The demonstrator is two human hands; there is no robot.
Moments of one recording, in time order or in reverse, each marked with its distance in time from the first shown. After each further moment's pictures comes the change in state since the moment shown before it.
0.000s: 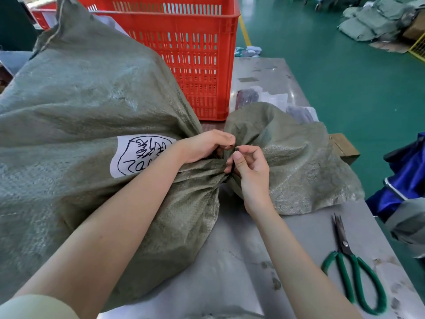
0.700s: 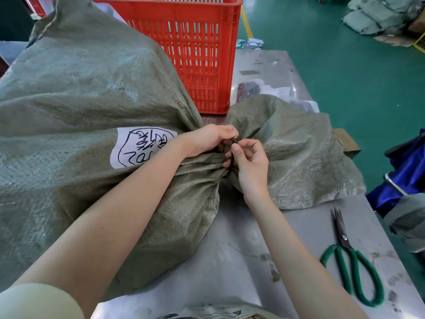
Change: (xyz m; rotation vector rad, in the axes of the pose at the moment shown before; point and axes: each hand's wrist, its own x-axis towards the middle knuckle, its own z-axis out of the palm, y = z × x) left_hand 0.000 -0.002 0.005 0.058 0.091 -0.037; right_hand 0.006 0.005 0.005 -0.052 0.062 0.034
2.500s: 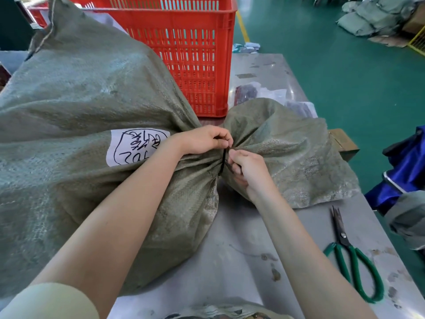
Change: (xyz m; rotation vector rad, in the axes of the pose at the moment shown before) left_hand 0.000 0.003 -0.014 0.661 0.053 0.015; right_hand -0.004 -0.026 -0.004 -0.149 -0.097 0.422
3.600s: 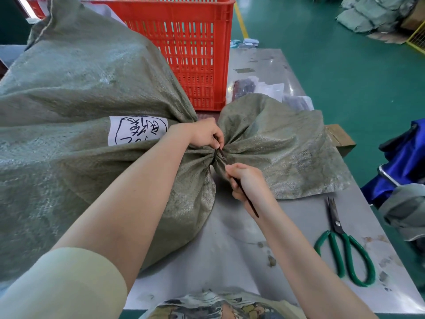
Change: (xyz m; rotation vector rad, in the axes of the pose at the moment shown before) left_hand 0.008 -0.001 0.002 0.366 -0.068 -0.061; right_hand -0.030 0.029 -0.008 -0.012 -0.001 0.107
